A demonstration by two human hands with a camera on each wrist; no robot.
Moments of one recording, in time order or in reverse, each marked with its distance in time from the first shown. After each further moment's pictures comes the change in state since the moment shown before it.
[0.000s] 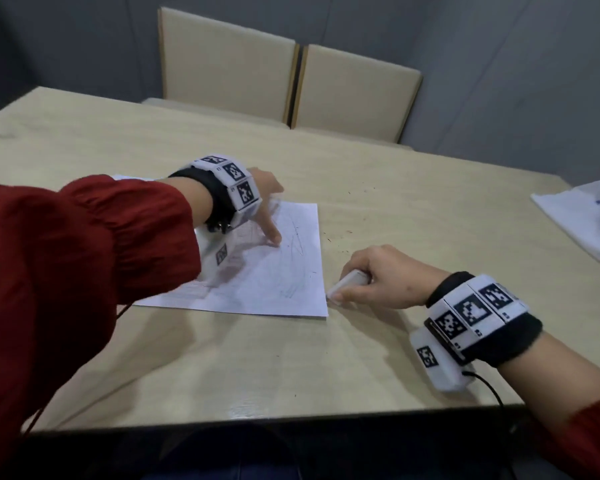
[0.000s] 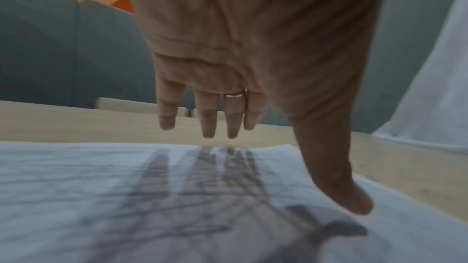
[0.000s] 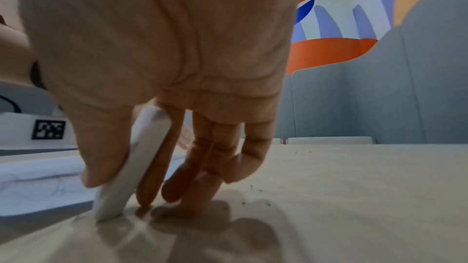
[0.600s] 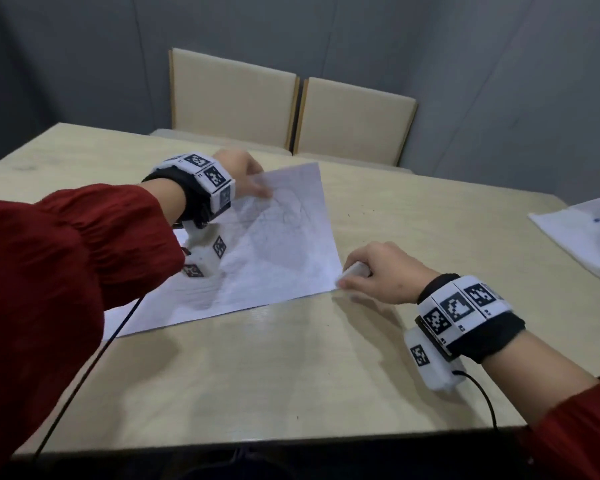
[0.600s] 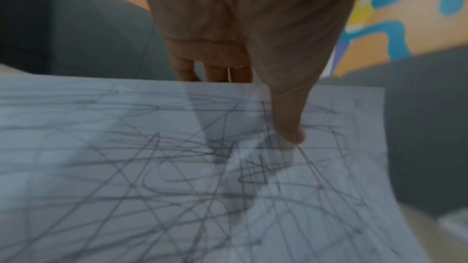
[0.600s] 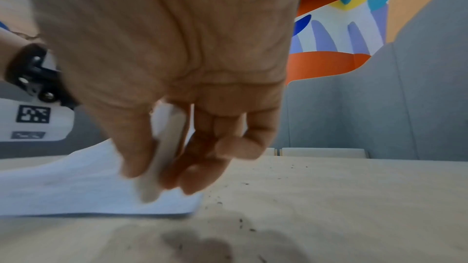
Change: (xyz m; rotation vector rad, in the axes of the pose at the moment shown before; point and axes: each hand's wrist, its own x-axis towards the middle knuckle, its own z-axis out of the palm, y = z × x) left_hand -0.013 -0.034 -0.033 -0.385 0.390 -0.077; right_hand 0.015 0.002 -0.016 -0.075 0.153 0.080
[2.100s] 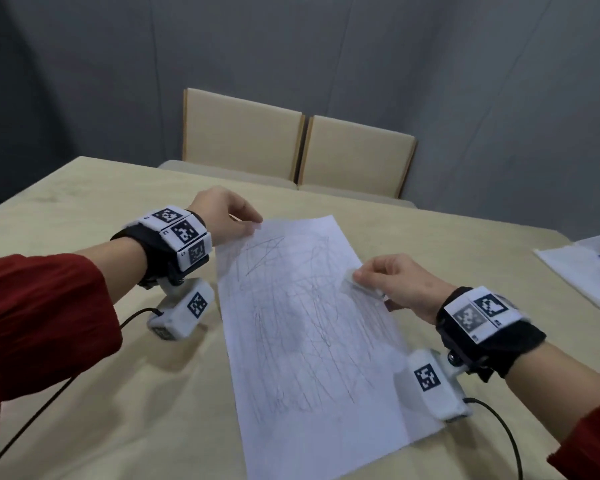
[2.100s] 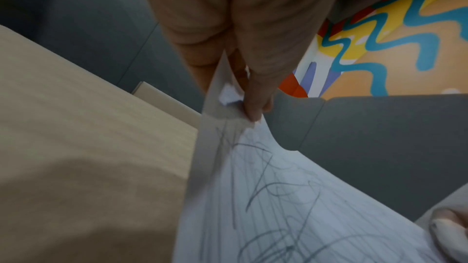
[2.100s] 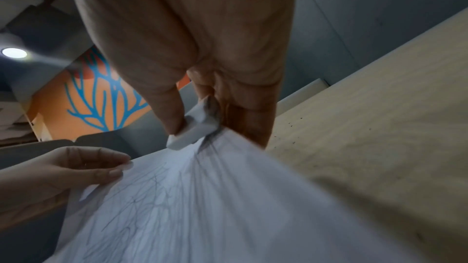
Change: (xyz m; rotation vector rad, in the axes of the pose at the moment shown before) left_hand -0.027 -0.033 -0.002 -0.294 0.156 0.003; right_hand 0.020 -0.003 -0.015 0.682 0.072 0.192
